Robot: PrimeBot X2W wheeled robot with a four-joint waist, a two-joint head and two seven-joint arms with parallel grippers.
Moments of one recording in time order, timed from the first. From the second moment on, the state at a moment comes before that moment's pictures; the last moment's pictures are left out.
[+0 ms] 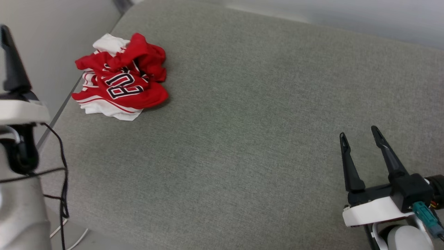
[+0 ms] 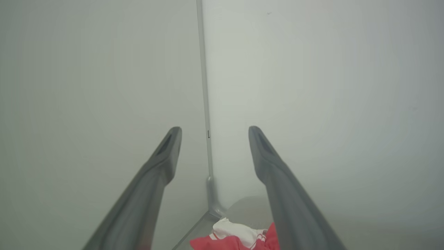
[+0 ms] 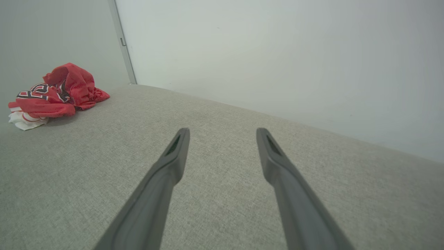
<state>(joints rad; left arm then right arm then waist) -0.58 0.24 0.30 0.26 -0.23 -0.11 -0.26 -0.08 -0.05 0.00 0.01 -0.07 0.13 -0.26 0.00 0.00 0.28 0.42</state>
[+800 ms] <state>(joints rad) -0.92 0.78 -0.26 0.58 -0.93 -0.13 0.40 -0.17 -0.05 -0.01 -0.11 -0.16 0.13 -0.26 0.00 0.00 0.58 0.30</state>
